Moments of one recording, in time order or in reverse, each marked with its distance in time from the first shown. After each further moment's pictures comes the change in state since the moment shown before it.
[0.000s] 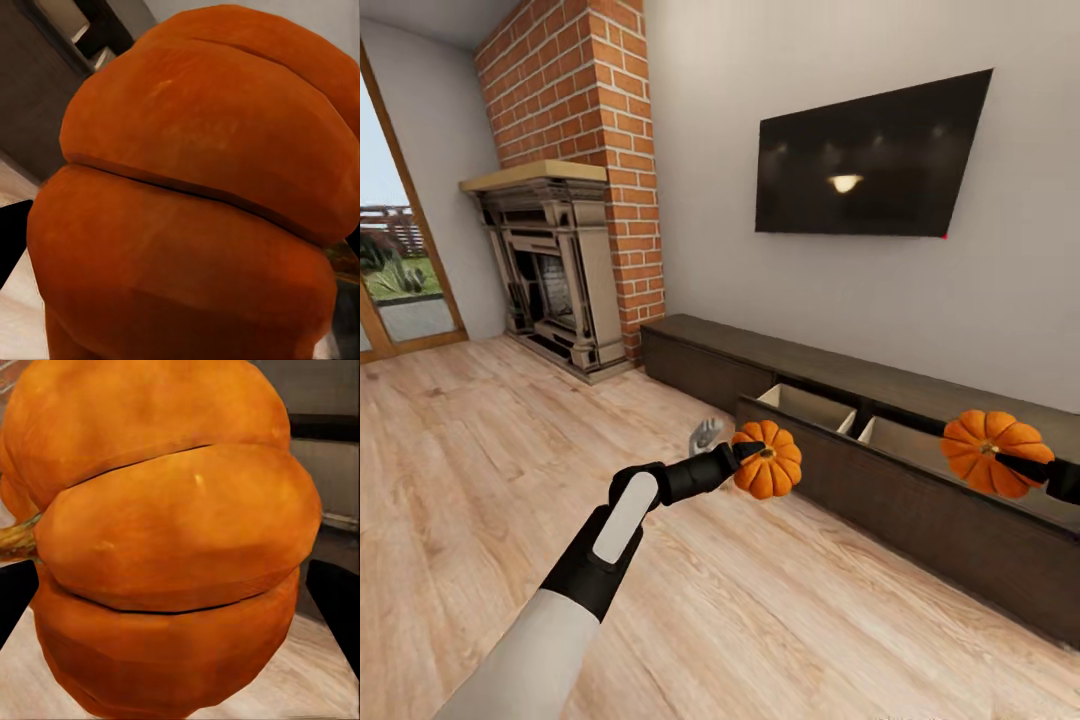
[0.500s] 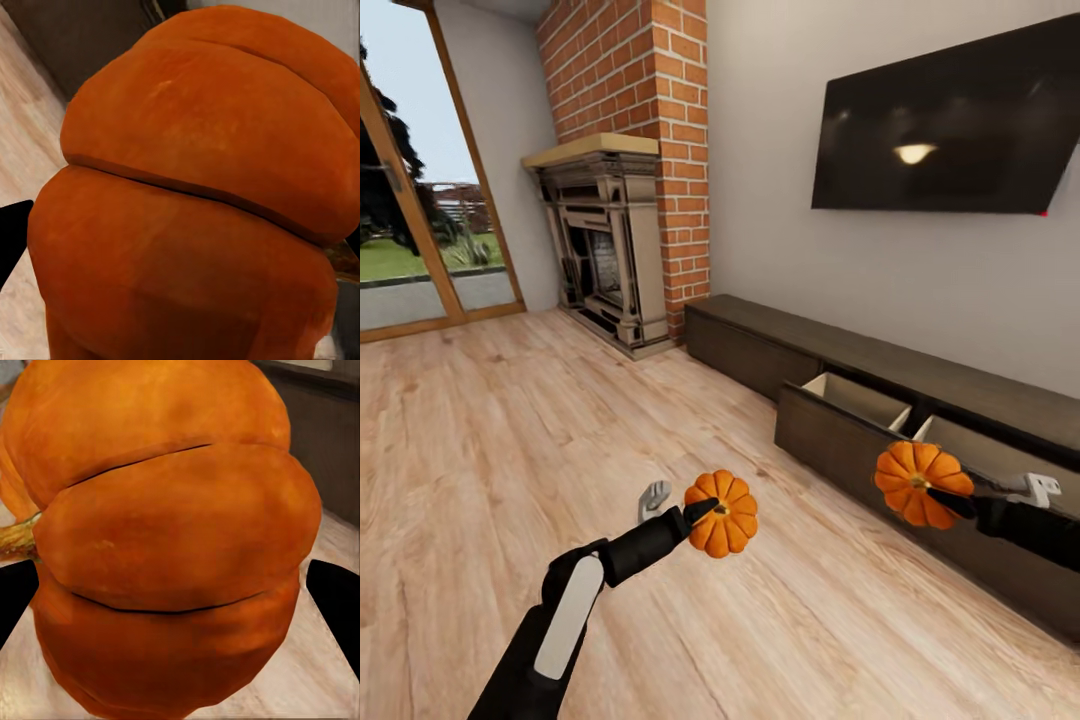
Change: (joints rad) left arm 0.341 0.041 0.218 -0.234 -0.262 0.028 -0.226; right arm 0.103 0.098 0.149 -0.021 0.004 -0.111 0.114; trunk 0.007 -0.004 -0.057
